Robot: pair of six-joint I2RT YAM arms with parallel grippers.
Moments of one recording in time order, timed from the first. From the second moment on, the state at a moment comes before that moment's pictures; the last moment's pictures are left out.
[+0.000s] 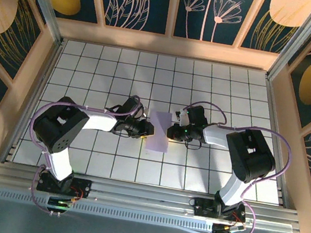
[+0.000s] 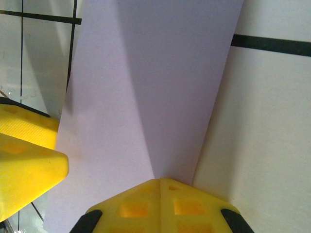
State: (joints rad) left arm -0.63 1.78 0.81 0.04 0.49 -0.90; right arm 0.50 1.74 0.76 -0.04 -0.54 0.41
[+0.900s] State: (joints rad) left arm -0.64 1.67 0.77 0.05 0.46 -1.02; right arm 0.76 1.19 0.57 -0.05 -0.14 0.30
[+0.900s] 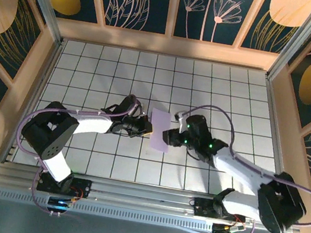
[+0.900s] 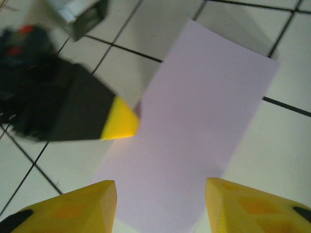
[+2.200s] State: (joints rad) left arm -0.64 1.66 0.73 0.09 0.46 -1.07; right arm 1.24 1.55 0.53 0.25 0.50 -0.26
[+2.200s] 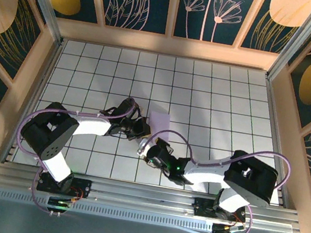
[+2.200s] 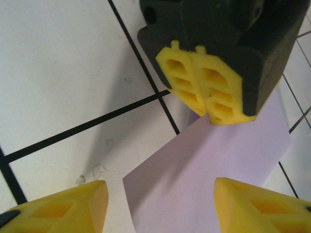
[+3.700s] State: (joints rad) left arm -0.48 1.37 0.77 -0.16 0.37 -0.90; right arm 1.10 1.47 0.52 0.24 0.25 0.05
